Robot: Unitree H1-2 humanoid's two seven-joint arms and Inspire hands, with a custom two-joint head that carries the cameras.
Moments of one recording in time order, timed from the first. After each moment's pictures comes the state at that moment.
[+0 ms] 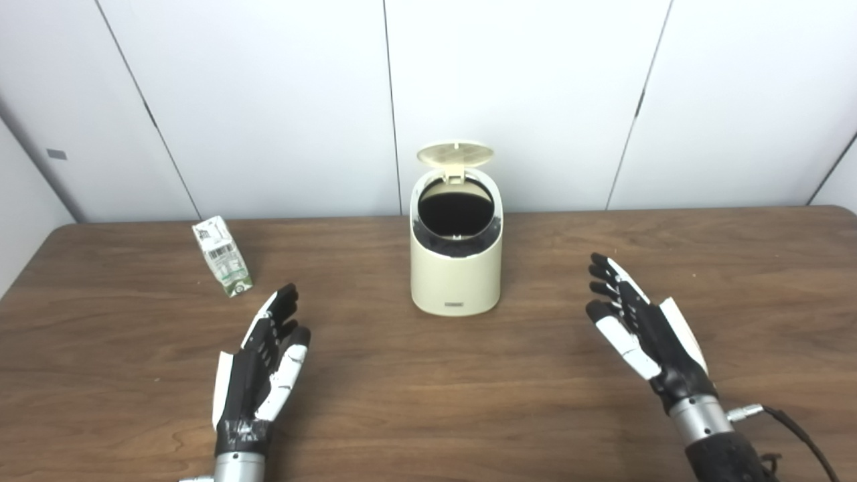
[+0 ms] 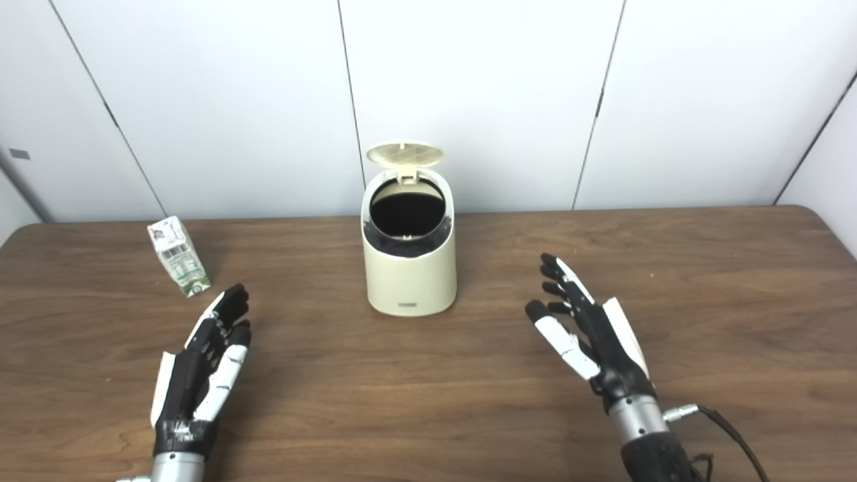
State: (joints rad) left arm 0.07 0.02 0.05 -0.08 0.08 -0.22 0.03; right arm -0.02 -0.22 0.05 -0.24 -0.24 0.13 0.04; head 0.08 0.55
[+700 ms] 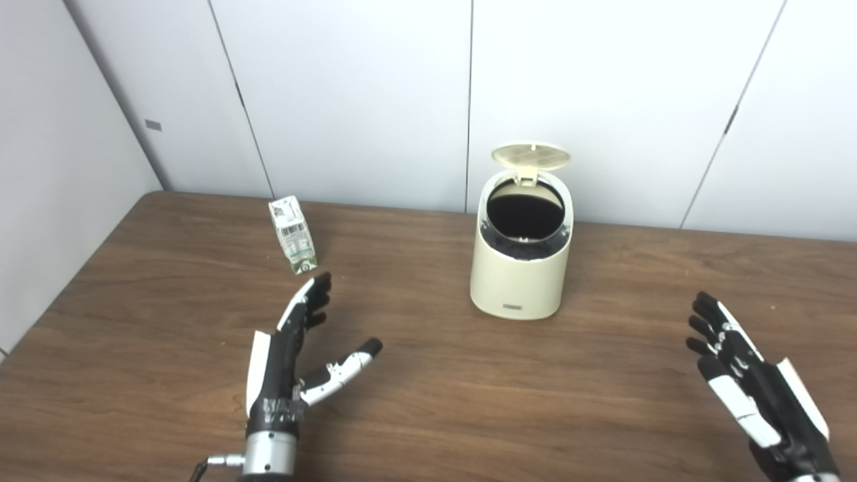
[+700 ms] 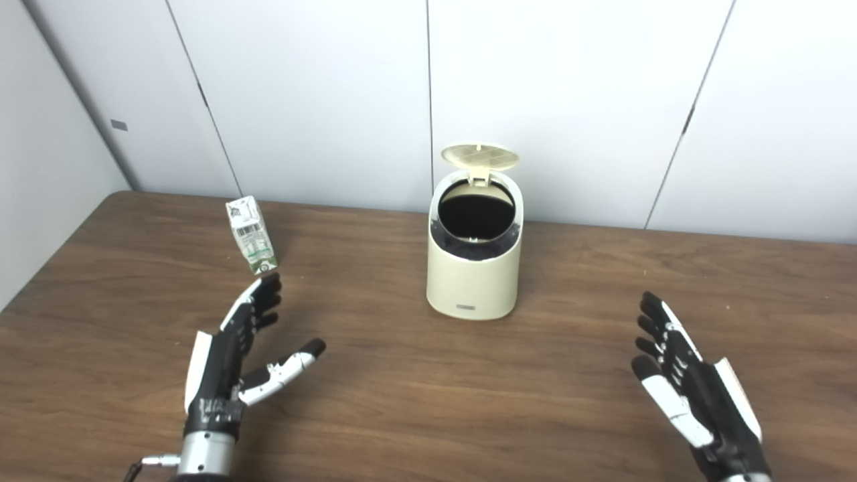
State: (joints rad) left arm 0.08 0.00 0.11 -0.33 0.28 0.01 0.11; right arm 0.05 -0.29 -0.05 -0.20 0.04 -0.01 0.17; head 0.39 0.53
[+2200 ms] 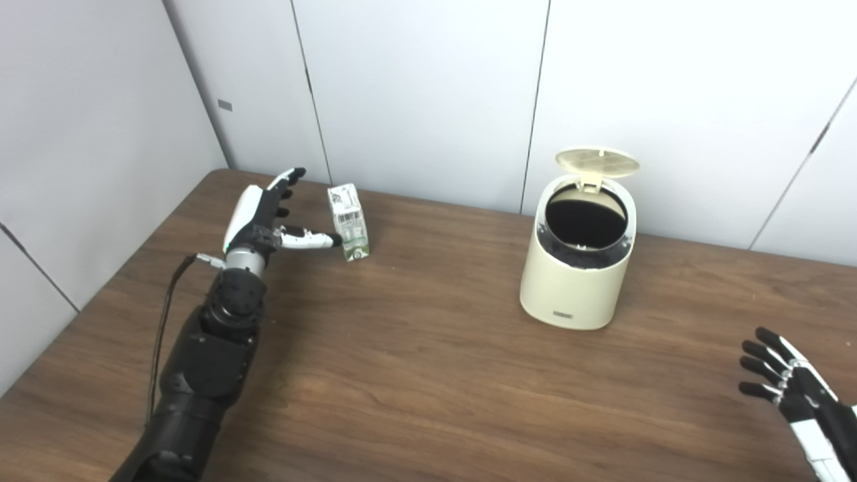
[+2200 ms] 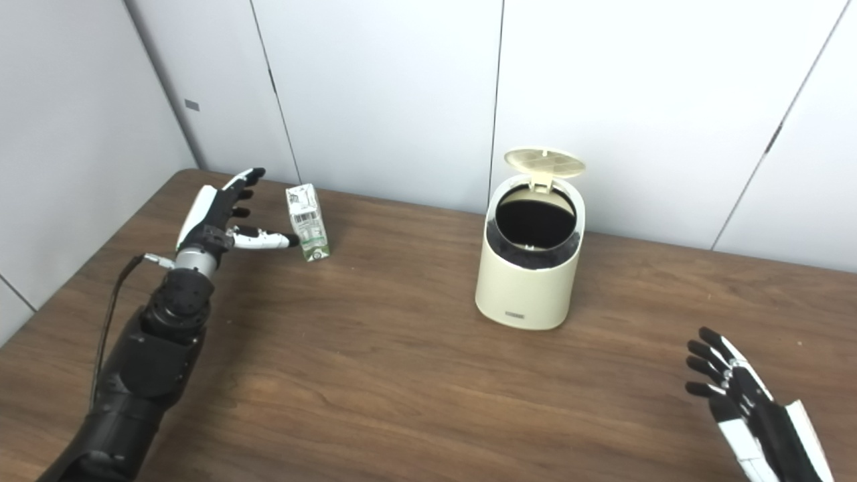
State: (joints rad) left arm -0.41 0.47 0.16 0.31 0.28 0.17 0.05; right arm 0.03 -0.29 -0.05 -0.19 0.01 -0.03 0.18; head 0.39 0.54
